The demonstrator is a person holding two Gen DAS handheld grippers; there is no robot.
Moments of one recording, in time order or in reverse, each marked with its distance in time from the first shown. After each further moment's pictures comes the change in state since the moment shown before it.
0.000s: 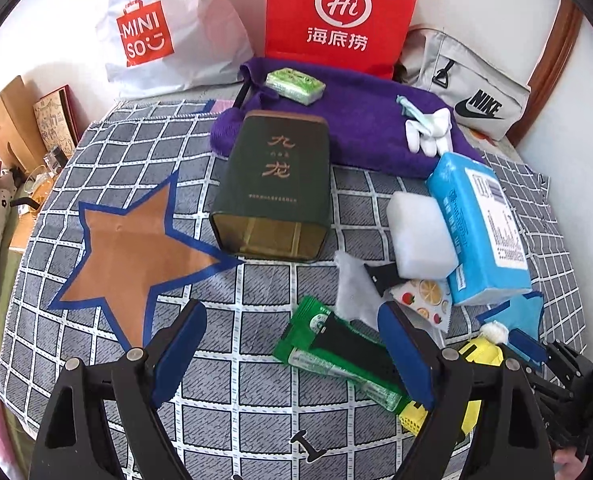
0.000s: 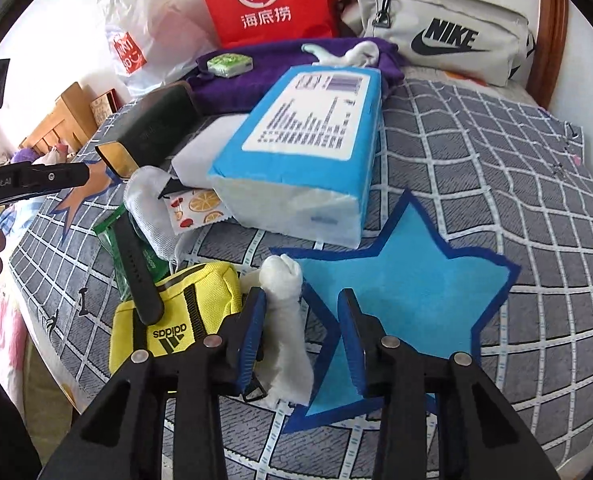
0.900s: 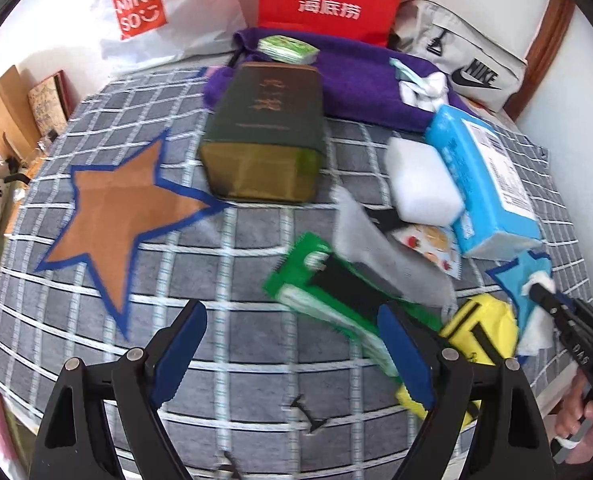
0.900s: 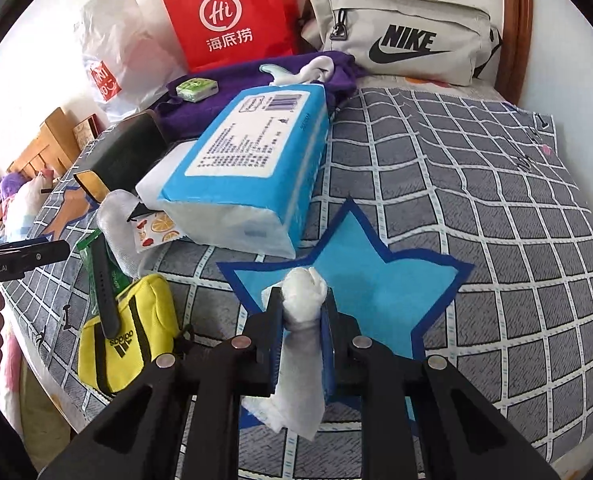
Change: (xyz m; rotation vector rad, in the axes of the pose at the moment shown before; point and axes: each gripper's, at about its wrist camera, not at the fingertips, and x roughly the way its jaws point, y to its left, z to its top) left arm 0.013 -0.011 -0.038 0.018 0.050 -0.017; right arm -0.013 -0.034 -0.003 0.056 -0.064 -0.046
